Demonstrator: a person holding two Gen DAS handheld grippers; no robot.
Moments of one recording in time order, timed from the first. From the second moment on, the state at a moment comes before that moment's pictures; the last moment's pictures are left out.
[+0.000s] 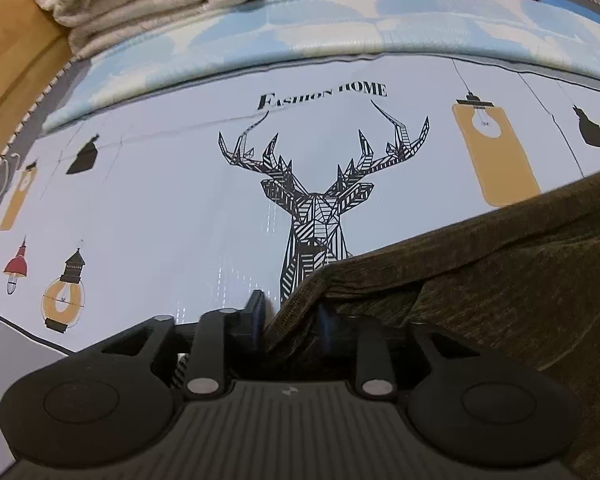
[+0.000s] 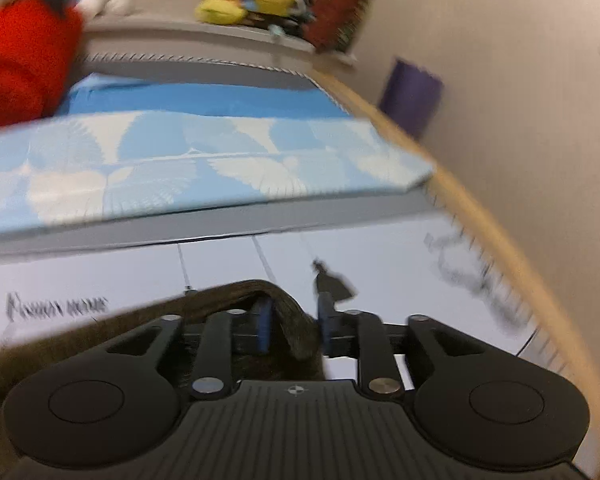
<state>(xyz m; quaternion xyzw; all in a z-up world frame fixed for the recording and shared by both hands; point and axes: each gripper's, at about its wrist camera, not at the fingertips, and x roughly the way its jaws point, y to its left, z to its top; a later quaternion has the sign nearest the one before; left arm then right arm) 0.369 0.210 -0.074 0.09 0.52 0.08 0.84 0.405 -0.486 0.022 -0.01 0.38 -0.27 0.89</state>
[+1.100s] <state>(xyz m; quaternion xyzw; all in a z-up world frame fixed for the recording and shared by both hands) 0.314 -0.014 -0.046 0.09 0.47 -0.33 0.81 0.288 -0.574 0.002 0.35 0.23 -0.29 0.86</state>
